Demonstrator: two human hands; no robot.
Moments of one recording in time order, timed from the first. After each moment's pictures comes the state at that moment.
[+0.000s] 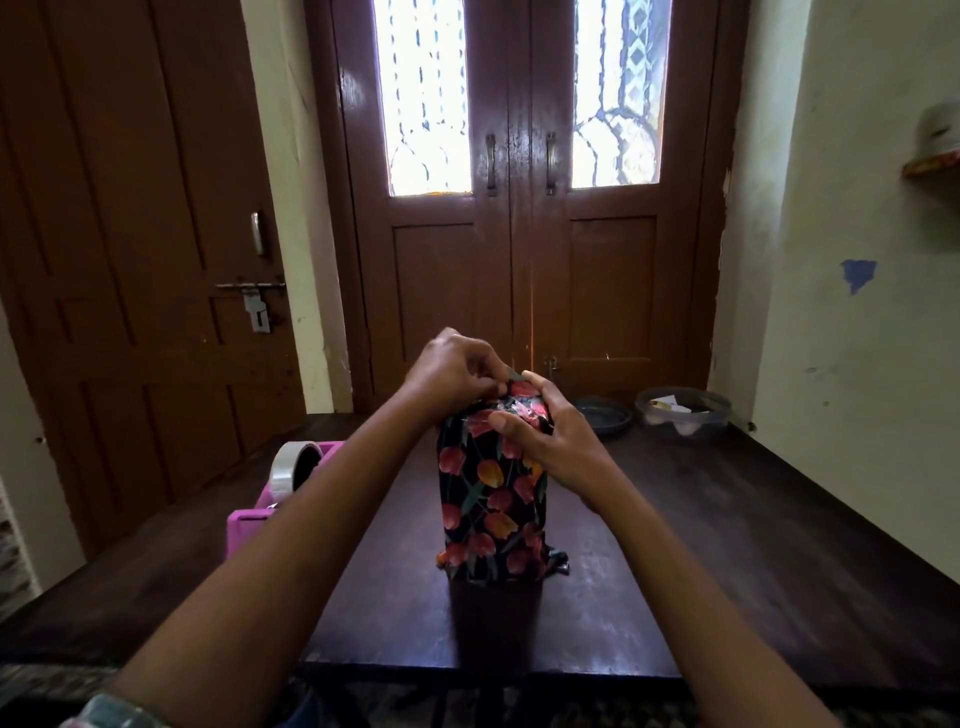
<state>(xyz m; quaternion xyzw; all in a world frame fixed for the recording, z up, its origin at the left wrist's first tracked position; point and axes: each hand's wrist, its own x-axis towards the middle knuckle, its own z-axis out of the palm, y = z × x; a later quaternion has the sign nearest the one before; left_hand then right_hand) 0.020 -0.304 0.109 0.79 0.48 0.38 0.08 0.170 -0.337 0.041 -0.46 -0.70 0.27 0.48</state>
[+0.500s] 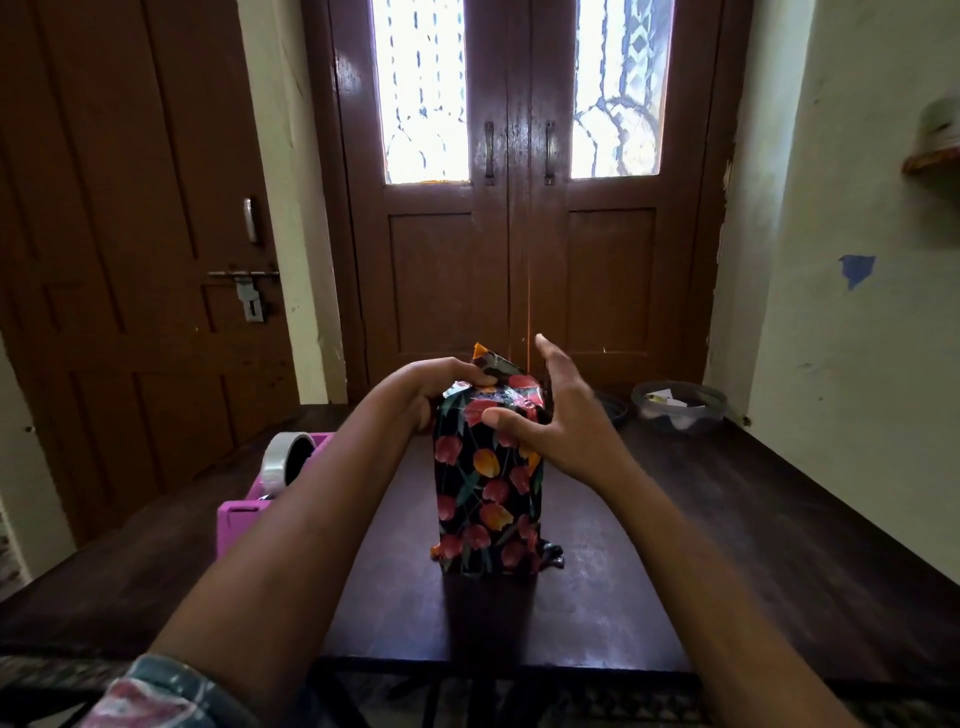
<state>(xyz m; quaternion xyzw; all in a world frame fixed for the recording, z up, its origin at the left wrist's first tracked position) 0.014 -0.279 0.105 0.57 0.55 0.25 0.55 0.175 -0.347 0.056 -0.47 -0.75 0.10 0.45</state>
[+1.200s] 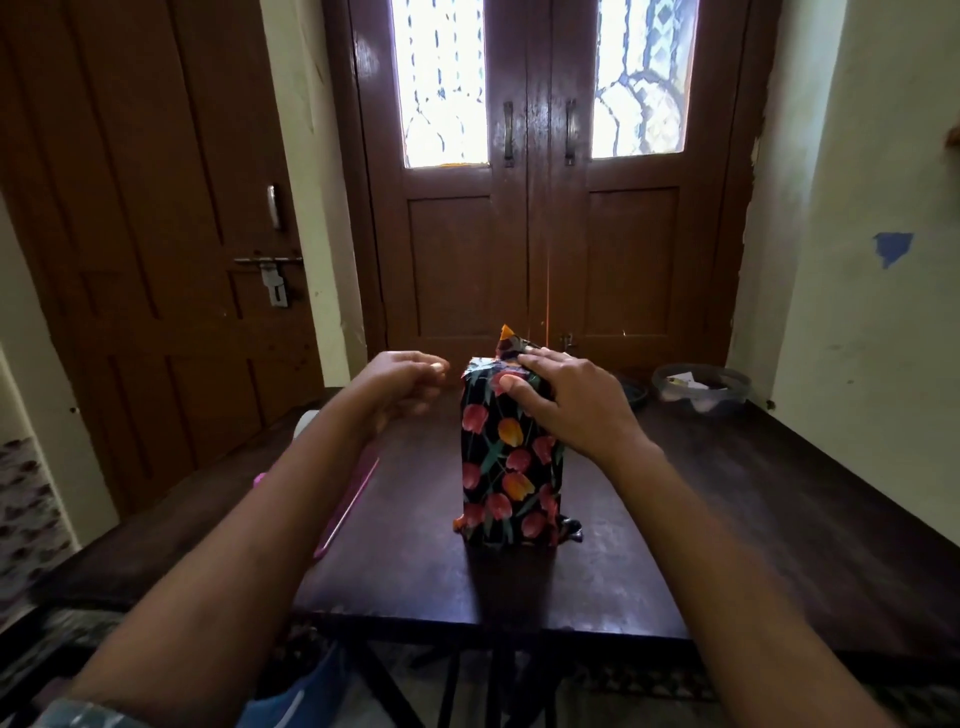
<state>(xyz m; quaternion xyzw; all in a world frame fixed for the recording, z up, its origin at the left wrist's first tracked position) -0.038 -0.306 0.080 0.58 0.54 0.44 0.42 0.166 -0.344 0.060 -0.51 -0.78 -0.09 0.35</state>
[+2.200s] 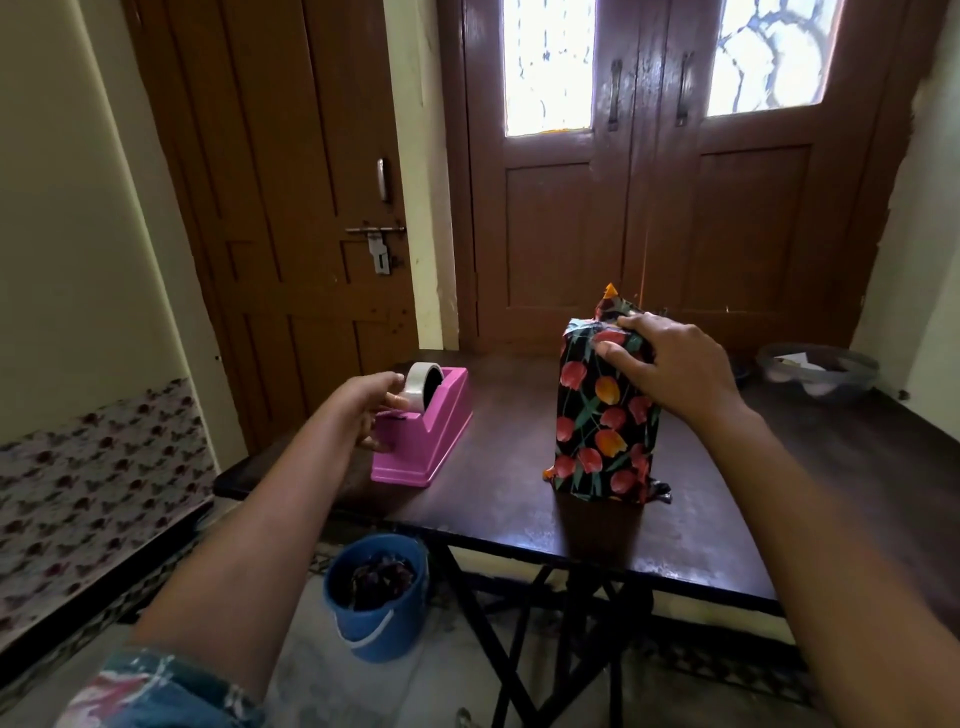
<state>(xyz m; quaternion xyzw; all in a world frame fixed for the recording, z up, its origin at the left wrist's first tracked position) -0.141 -0.362 0.045 0.35 0.72 0.42 0.42 0.162 -0.345 0.054 -0.52 -0.76 -0.10 0.37</state>
